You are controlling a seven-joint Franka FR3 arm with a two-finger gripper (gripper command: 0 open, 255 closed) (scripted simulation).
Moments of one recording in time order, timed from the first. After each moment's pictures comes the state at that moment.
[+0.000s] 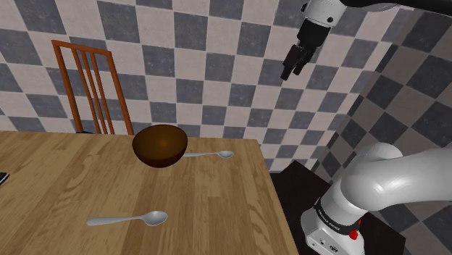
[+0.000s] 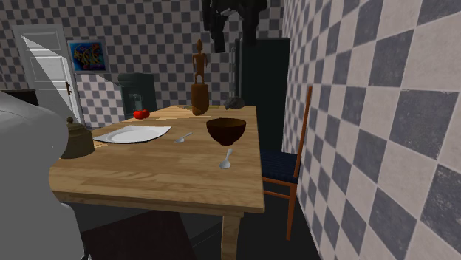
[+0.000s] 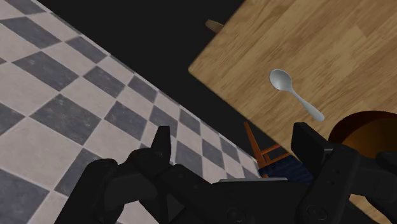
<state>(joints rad) -0.02 -0.79 -0.03 -2.28 0.00 1.64 -0.14</state>
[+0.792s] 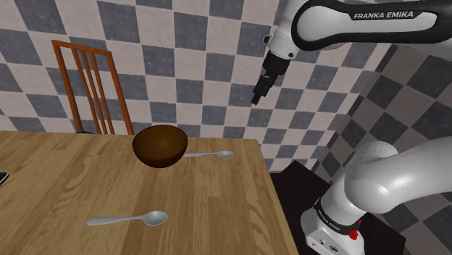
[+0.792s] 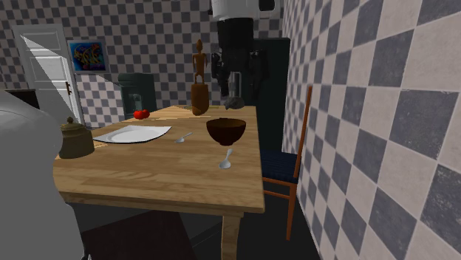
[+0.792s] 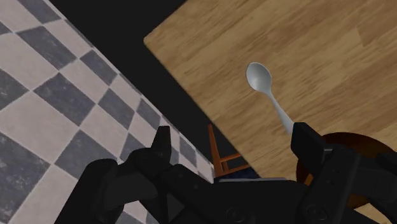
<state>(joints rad) 0.09 -0.65 -0.02 -2.45 0.08 1.94 -0.26</state>
